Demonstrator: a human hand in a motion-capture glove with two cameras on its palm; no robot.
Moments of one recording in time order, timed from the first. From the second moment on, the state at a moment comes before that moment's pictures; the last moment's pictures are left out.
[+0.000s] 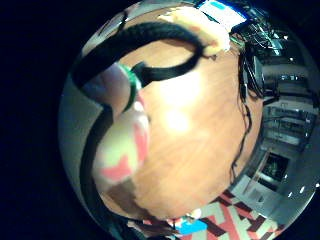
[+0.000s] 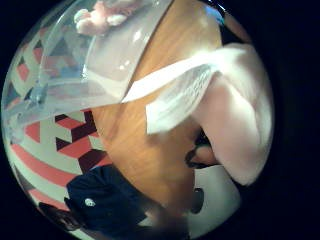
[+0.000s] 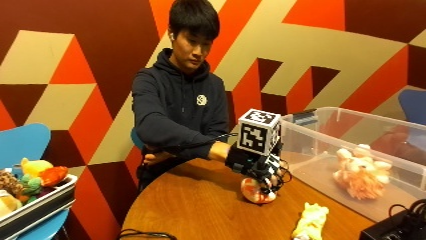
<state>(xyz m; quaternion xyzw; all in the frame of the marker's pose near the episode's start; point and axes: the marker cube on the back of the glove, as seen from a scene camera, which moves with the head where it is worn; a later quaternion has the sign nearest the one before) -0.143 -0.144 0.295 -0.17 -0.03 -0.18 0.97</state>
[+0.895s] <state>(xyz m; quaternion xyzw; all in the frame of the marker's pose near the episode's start) -0.292 -0.202 0.098 -0.03 -0.12 -0.25 0.96</state>
